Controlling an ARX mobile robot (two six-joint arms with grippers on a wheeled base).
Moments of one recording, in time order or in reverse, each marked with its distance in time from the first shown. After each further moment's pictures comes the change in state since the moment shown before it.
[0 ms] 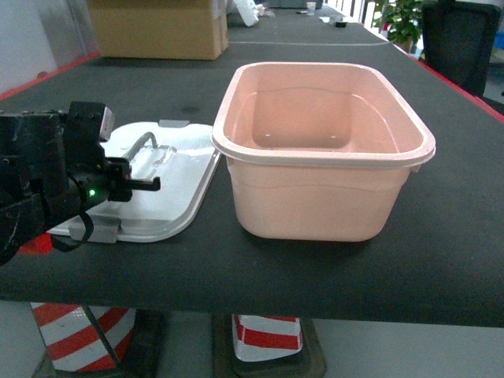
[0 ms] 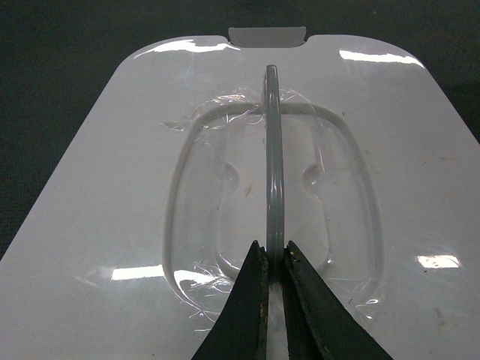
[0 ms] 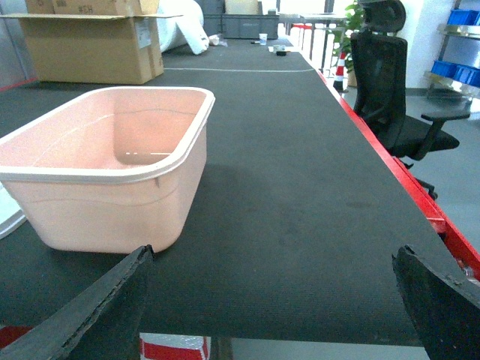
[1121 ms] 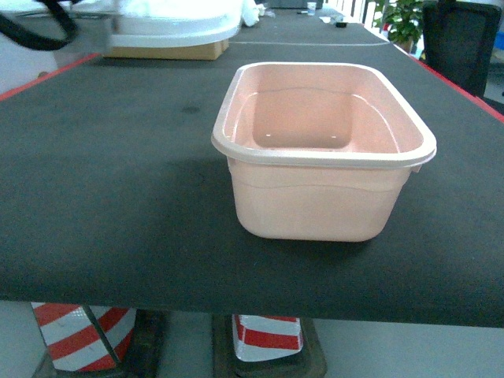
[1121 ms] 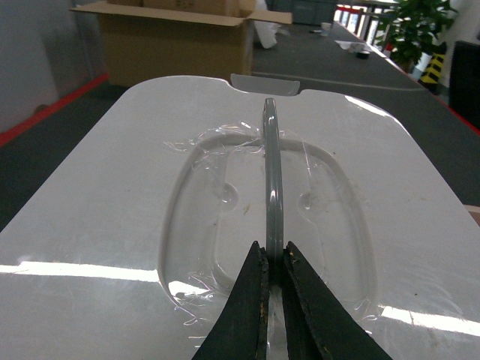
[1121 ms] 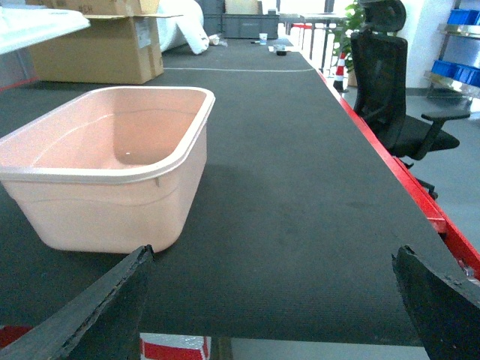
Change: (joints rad) left arm -0.279 -0.662 -0.048 -0.386 -0.365 -0.148; right arm 0.000 0.000 0.000 0.000 0.000 0.000
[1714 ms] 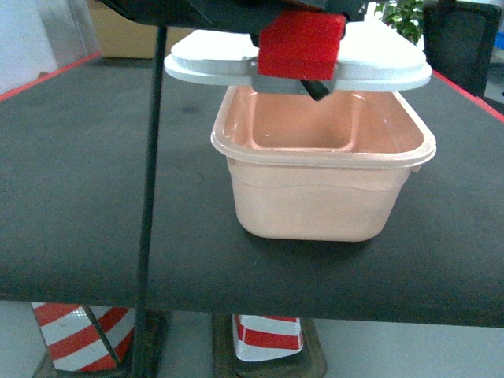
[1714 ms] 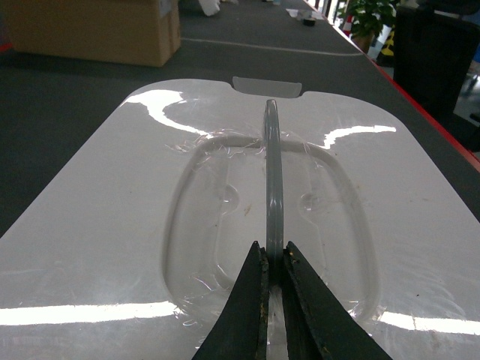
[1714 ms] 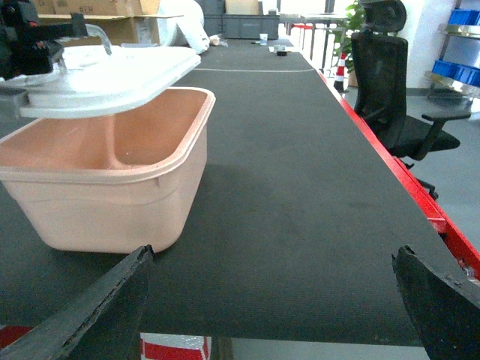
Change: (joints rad) left arm -0.333 0.307 0.301 -0.067 -0.241 -0.075; right arm 0.000 0.000 0.000 0.000 0.000 0.000
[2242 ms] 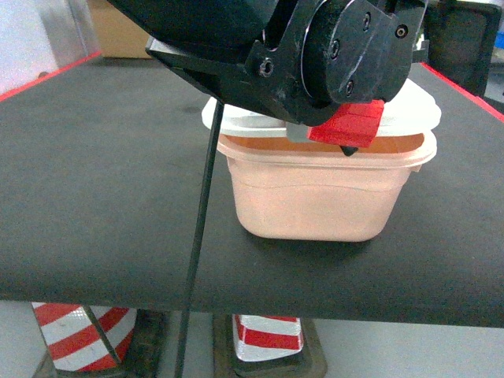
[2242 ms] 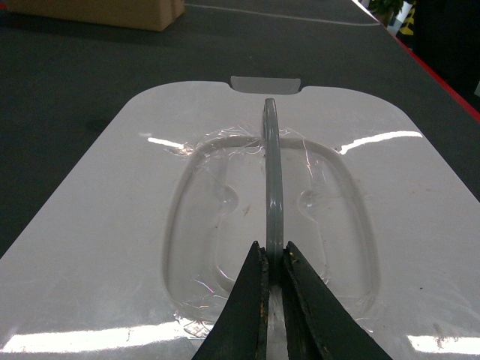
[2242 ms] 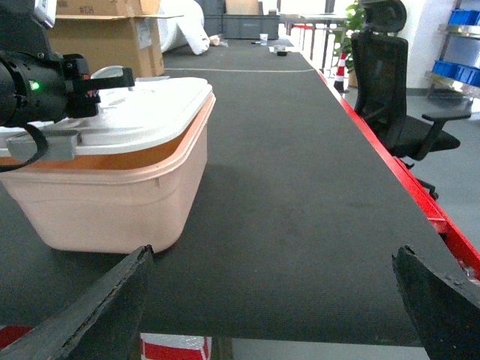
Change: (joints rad) left arm -0.039 0.158 0.100 -0.018 -0.054 -0.061; right arm 0.000 0.000 0.000 0.000 0.000 0.000
